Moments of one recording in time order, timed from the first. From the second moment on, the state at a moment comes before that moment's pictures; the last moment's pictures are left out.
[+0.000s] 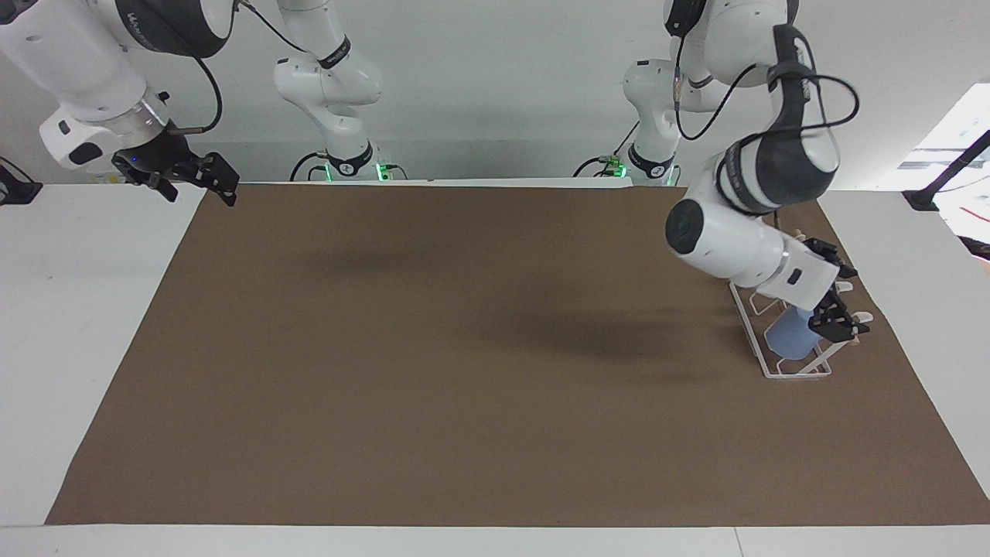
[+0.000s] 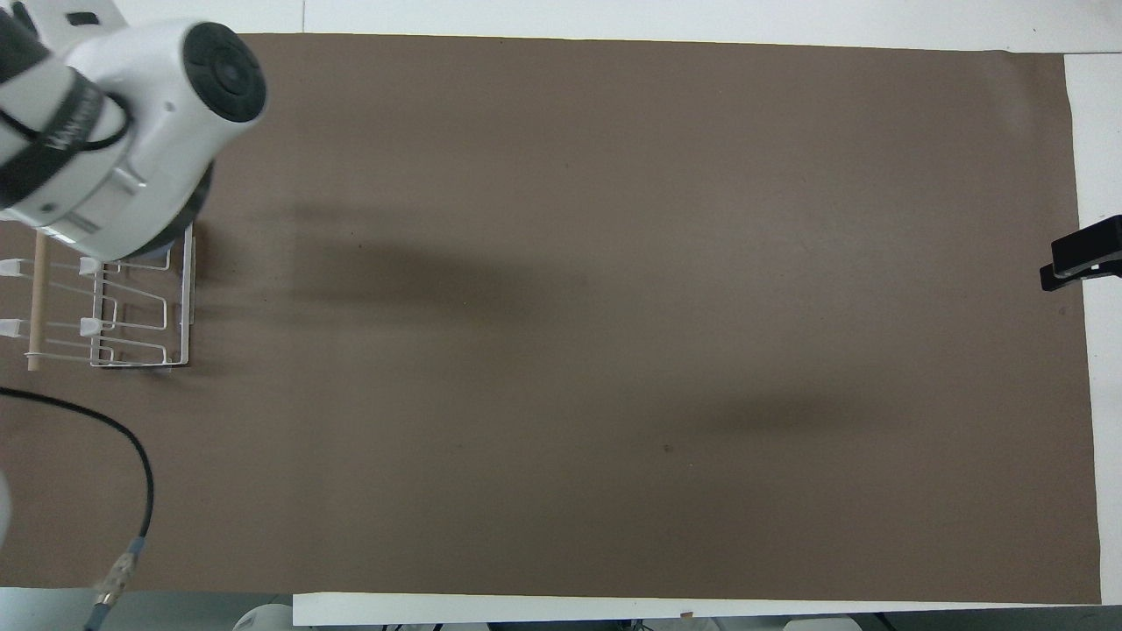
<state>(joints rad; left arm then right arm) -0.27 0.26 -0.04 -1.54 1.03 1.62 -1.59 -0.05 0.01 -0.08 -1.55 -0.03 1.39 -0.04</state>
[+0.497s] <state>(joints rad) -0.09 0.09 -0.03 -1.53 0.50 1.65 -0.83 -0.05 0.01 -0.08 -1.55 -0.03 1.39 -0.04</state>
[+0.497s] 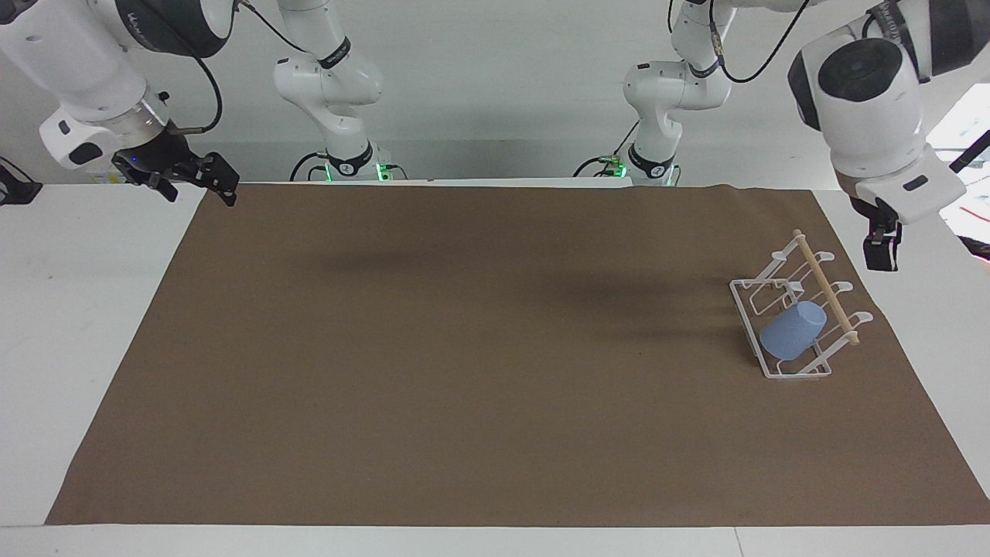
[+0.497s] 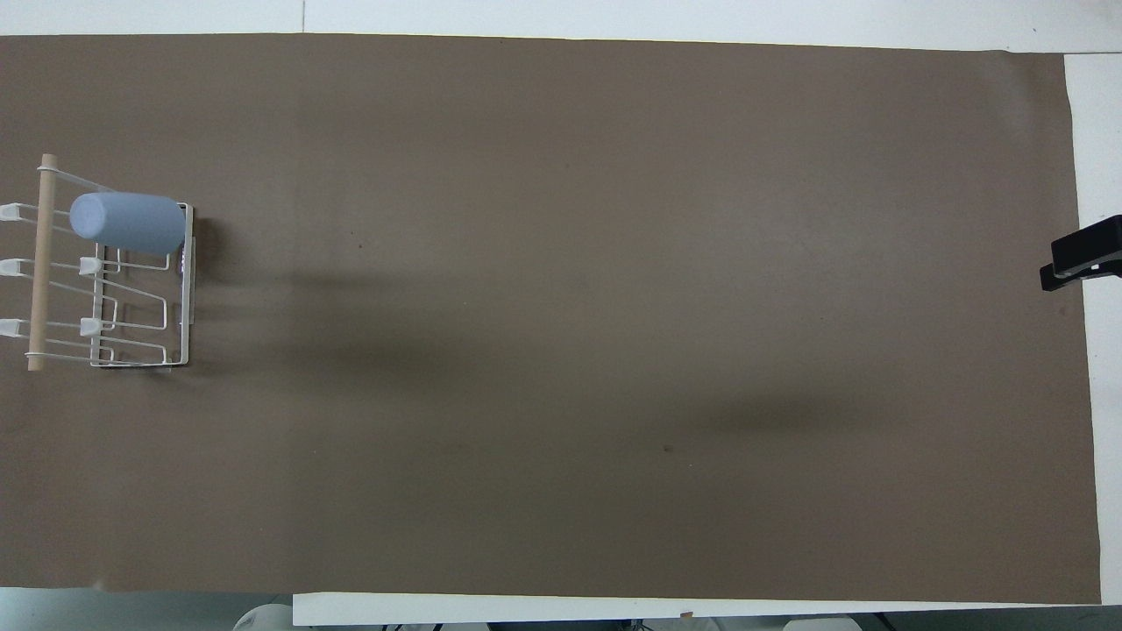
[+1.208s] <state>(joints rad) -0.05 0.08 -0.07 -1.53 0.02 1.53 -0.10 -0.05 0.01 -0.08 -1.55 -0.03 1.39 -0.04</state>
